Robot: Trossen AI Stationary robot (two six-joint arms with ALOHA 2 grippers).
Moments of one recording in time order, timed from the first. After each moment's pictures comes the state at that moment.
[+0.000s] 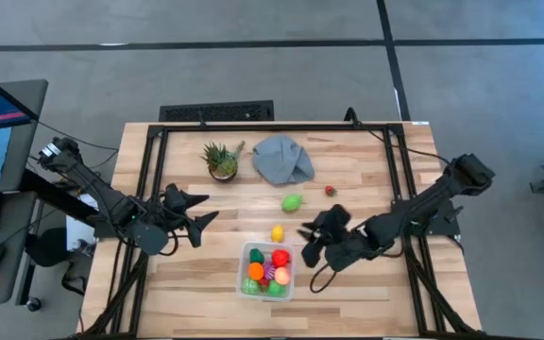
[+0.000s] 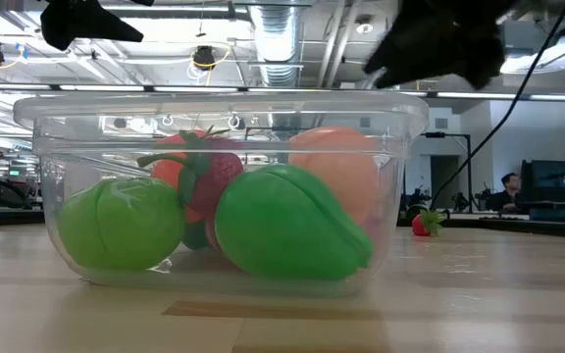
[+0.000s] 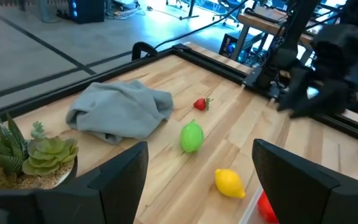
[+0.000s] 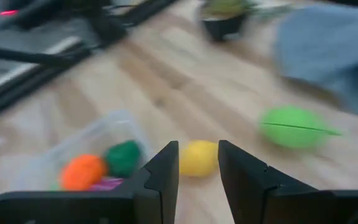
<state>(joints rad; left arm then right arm) -0.66 0.94 0.71 -0.41 -1.06 -0.84 0.53 1.52 0.96 -0.26 0.76 0.93</state>
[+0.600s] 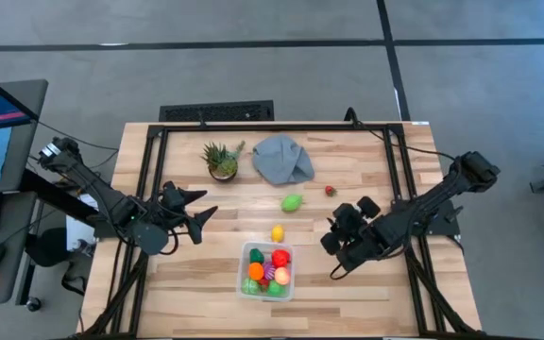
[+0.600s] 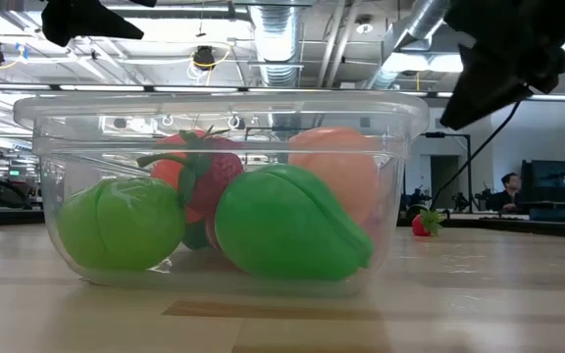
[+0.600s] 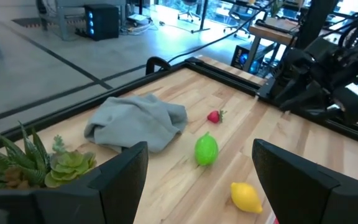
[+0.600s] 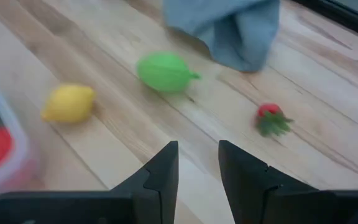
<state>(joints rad) -0.66 0.94 0.71 -0.41 -1.14 -0.81 0.56 1.46 0.96 -0.90 0.78 1.27</state>
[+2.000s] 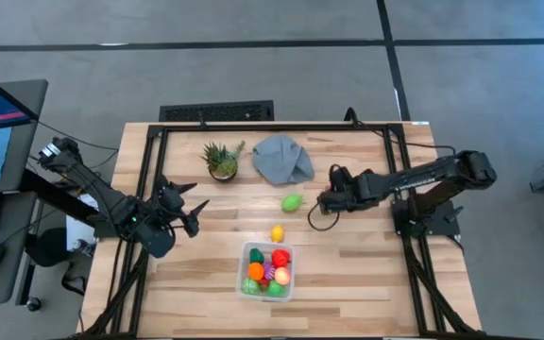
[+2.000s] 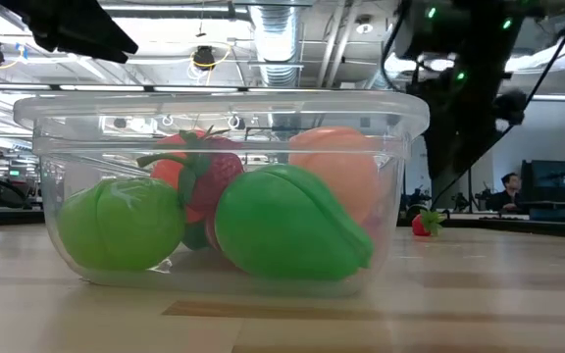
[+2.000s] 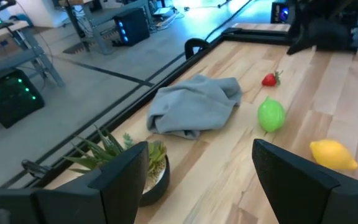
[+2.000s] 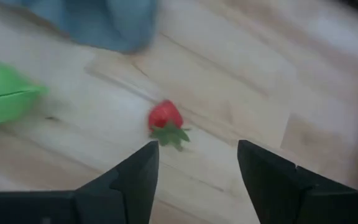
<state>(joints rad) -0.66 0.94 0.71 -0.80 -1.18 -0.85 0.09 1.46 0.92 -0.97 0.55 1.10</state>
